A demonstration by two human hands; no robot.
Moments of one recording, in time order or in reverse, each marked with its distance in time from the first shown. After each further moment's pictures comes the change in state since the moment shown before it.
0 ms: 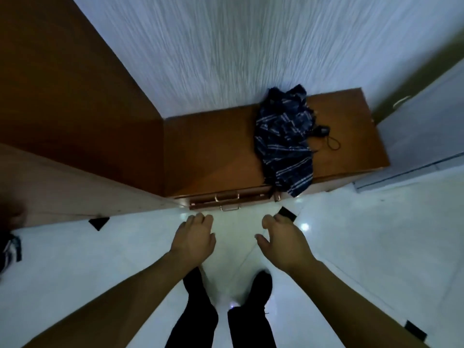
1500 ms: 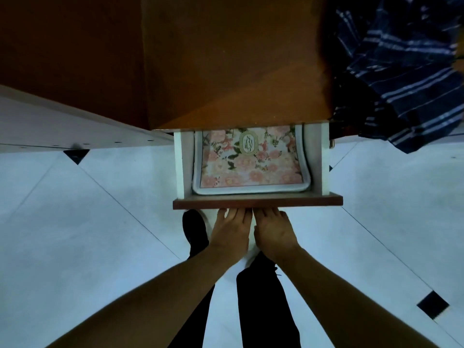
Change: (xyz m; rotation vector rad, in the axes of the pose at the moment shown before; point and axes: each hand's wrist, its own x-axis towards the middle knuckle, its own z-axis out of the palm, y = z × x) left_hand 0.056 -0.015 0.220 0.055 -0.001 0.224; right_hand 0.078 0.044 0.263 -0.299 -0.234 -0.096
